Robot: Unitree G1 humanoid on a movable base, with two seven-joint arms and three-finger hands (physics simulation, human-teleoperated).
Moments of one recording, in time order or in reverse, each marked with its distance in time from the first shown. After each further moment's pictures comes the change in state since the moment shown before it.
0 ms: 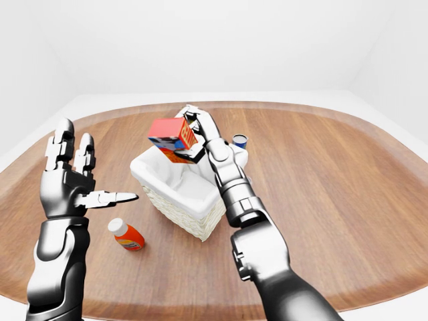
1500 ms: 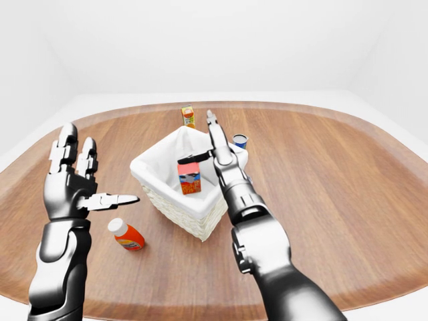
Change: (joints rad) left arm 0.018 -0.007 -0.003 0.013 0.004 0.000 -0.002; right arm -0.055 -0.010 -0.064 0.261 0.003 0.000 -0.104
